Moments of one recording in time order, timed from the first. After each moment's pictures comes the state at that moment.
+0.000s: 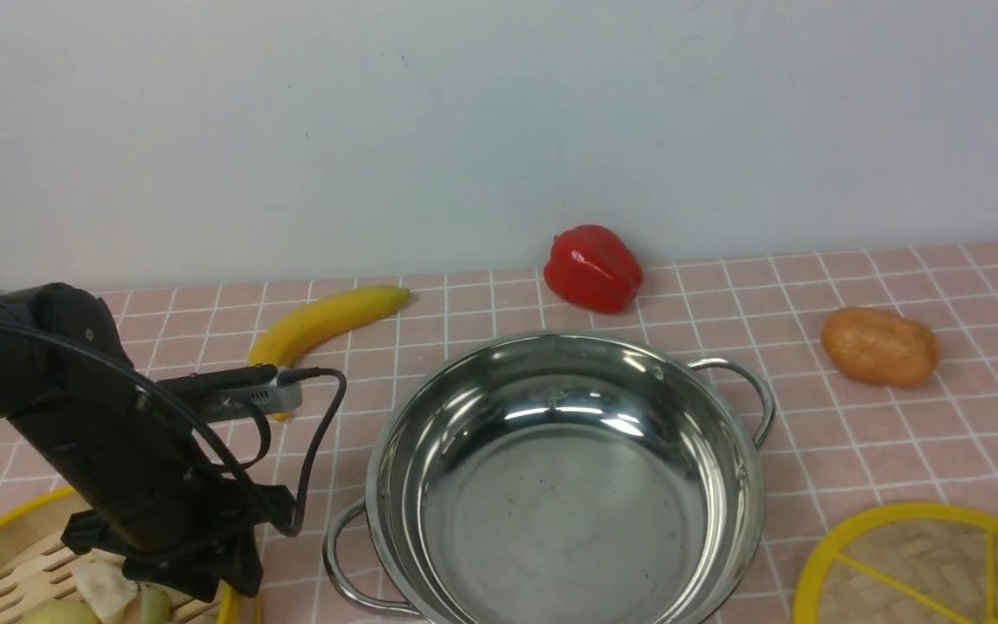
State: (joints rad) right arm 0.11 0.00 0.01 -0.15 0.33 0.36; left arm -0.04 1.71 -0.93 -0.21 0.92 0.07
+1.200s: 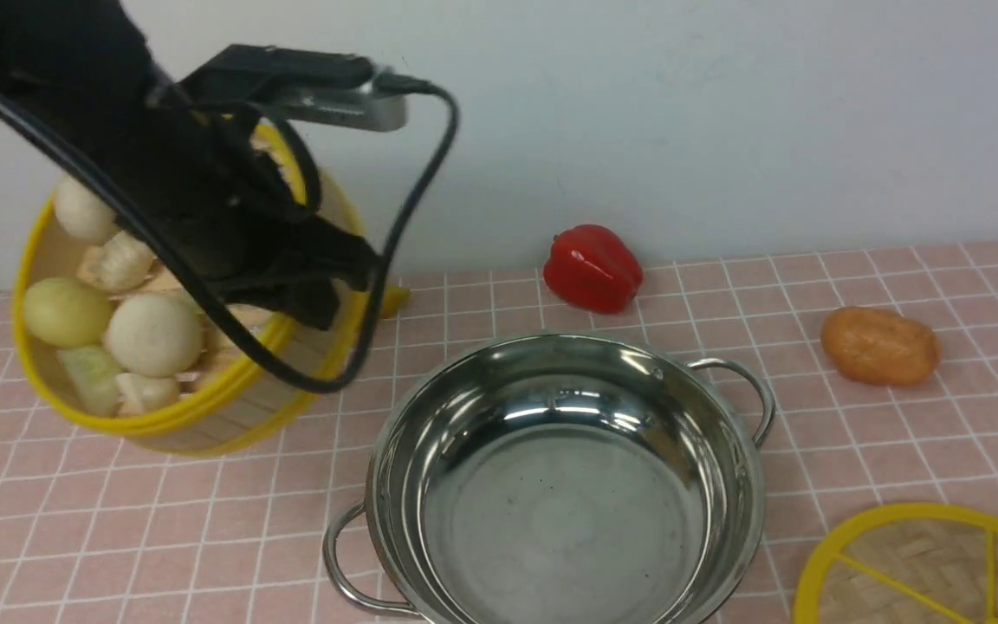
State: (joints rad) right arm 0.11 0.00 0.01 -0.15 0.33 0.36; left arm -0.39 1.59 -1.53 -0.10 1.22 0.11
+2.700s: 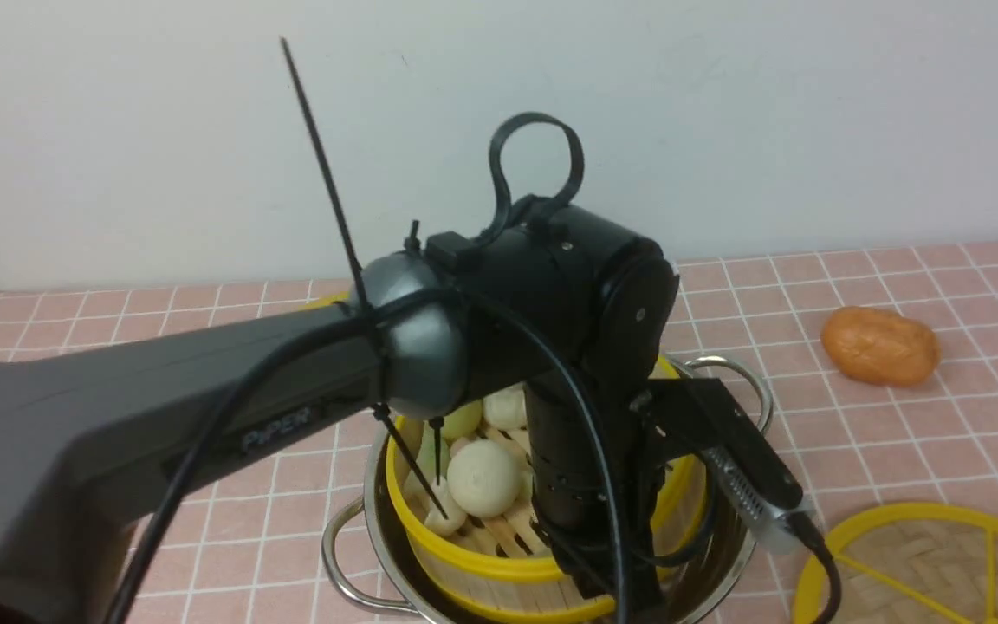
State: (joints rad) right arm 0.11 0.00 0.01 -0.15 0.33 0.36; left arm -0.81 1.97 -1.54 -0.07 1.23 0.45
